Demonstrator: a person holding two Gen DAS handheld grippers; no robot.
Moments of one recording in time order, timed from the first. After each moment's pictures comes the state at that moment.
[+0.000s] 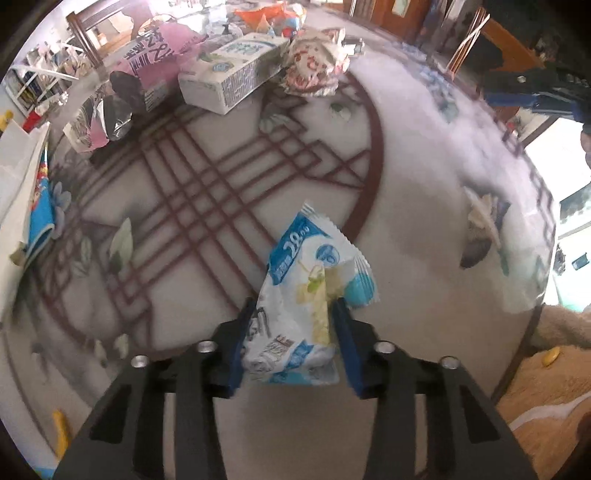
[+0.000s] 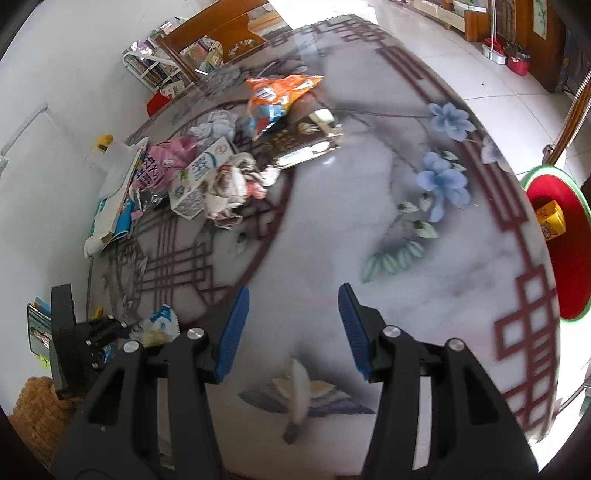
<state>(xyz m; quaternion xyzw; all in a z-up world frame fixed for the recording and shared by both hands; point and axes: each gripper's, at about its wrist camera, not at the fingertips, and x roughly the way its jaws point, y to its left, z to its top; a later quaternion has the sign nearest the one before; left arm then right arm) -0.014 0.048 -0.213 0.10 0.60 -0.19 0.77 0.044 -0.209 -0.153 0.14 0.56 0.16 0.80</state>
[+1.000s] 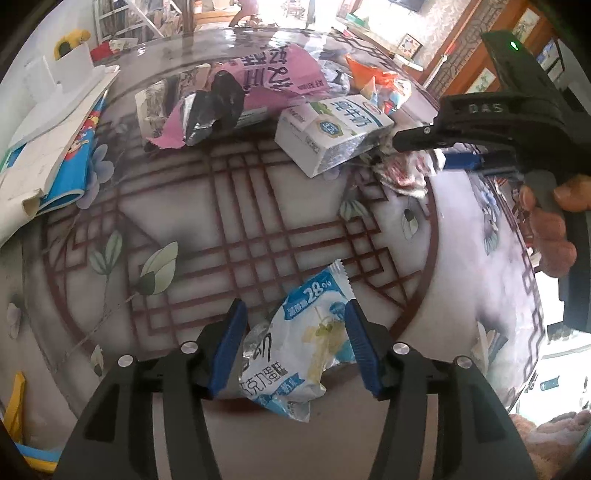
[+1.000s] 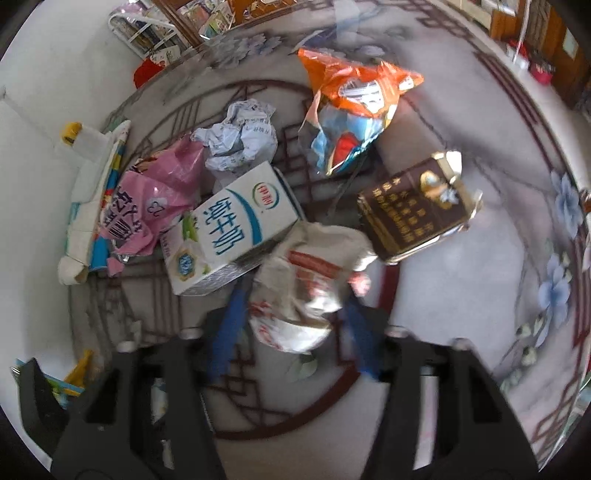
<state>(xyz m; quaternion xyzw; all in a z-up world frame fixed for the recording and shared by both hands) 0.028 0.081 -0.204 -0.06 0.57 -0.09 0.82 0.166 -0.096 -0.188 0.08 0.61 0.16 0.77</state>
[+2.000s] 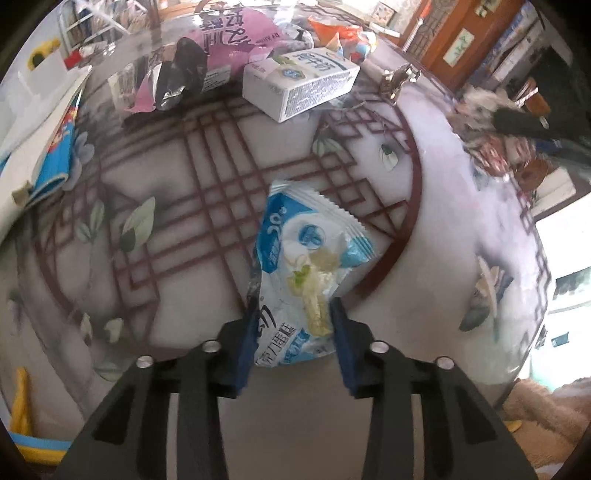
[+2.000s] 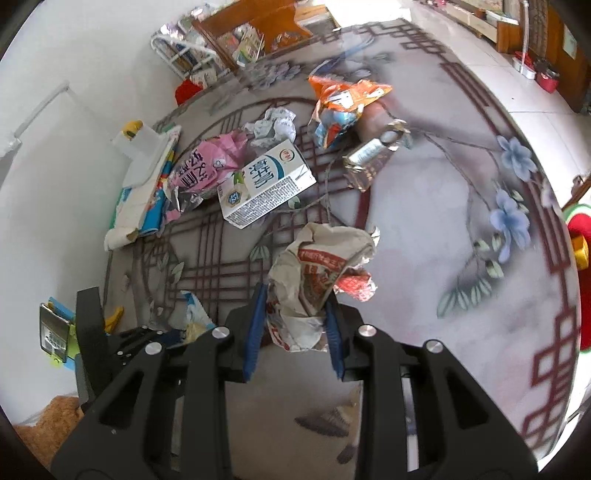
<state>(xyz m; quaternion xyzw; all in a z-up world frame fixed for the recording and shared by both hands) -0.003 0.072 -0.212 -0.02 0.59 -0.13 0.79 0.062 -0.151 -0.134 0.13 0.55 0.21 0.80</state>
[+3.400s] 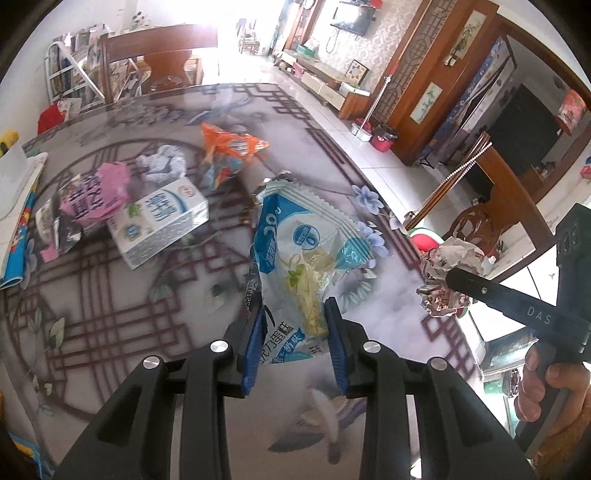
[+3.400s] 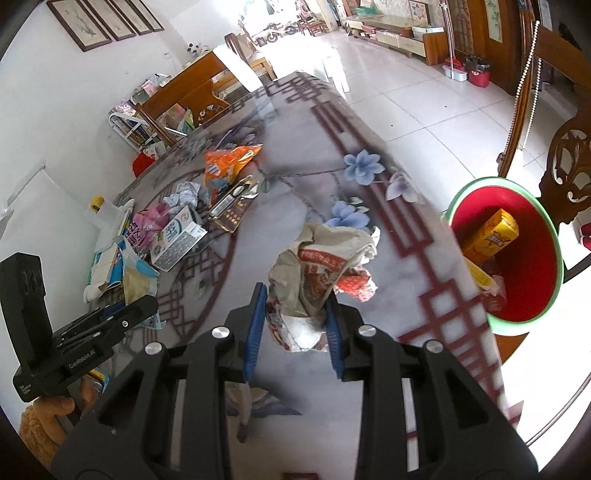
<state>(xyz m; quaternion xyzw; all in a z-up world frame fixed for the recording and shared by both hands) 0.030 -0.069 -0.120 -0.07 0.49 -0.16 0.85 0.024 -0.311 -0.124 0.18 0.48 0.11 0.85</state>
